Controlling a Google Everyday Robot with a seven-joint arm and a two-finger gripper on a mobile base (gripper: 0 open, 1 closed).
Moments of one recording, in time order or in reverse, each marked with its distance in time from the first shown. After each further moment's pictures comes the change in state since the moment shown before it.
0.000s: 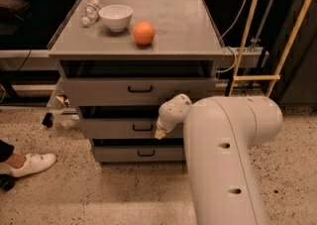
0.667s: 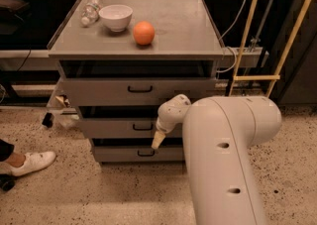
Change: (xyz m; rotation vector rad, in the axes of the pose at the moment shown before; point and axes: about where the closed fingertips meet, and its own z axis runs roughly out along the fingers) arm 0.000 0.000 0.000 0.000 0.000 0.000
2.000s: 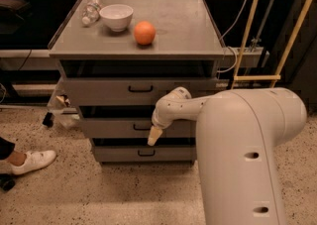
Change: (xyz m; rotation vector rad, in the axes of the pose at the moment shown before) arm -0.038 0.005 -0.069 0.034 -0.068 -0.093
